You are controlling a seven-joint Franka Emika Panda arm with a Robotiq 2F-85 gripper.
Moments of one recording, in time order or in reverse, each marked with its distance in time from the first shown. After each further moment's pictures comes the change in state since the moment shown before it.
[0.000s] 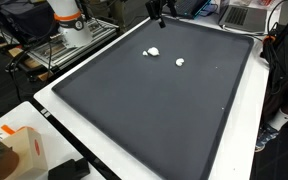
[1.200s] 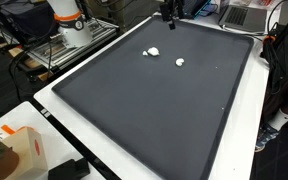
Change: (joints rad) arm 0.058 0.121 0.022 0.172 0.188 -0.197 -0.230
